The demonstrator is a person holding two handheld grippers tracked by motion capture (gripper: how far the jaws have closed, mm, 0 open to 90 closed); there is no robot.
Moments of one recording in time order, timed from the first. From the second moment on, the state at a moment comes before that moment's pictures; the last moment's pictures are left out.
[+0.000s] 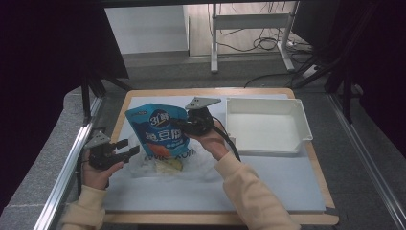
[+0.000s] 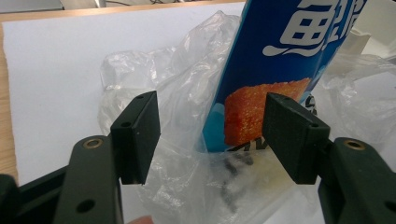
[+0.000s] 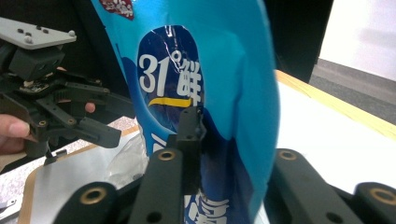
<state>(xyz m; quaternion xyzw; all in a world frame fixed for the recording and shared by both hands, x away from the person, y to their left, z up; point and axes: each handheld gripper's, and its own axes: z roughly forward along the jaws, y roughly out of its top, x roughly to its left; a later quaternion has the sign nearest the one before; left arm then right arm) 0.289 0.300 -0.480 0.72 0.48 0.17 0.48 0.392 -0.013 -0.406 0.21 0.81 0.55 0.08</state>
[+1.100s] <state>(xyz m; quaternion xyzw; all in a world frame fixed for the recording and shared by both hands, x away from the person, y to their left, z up) 0.289 0.300 -0.480 0.72 0.48 0.17 0.47 0.396 -0.014 -0.412 0.19 0.79 0.58 0.06</state>
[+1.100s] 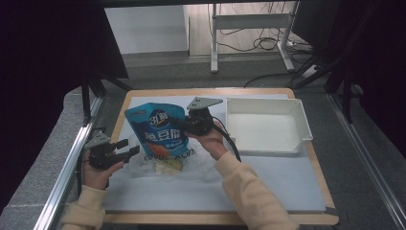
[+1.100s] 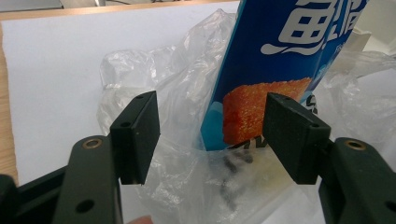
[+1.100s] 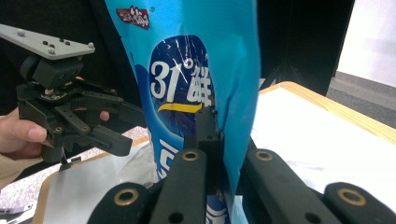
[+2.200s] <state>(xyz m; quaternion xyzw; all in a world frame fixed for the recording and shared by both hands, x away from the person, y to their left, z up) 0.290 0.302 -0.482 0.72 0.48 0.17 0.47 0.388 -0.006 -0.412 0.22 0.75 0.63 0.02</state>
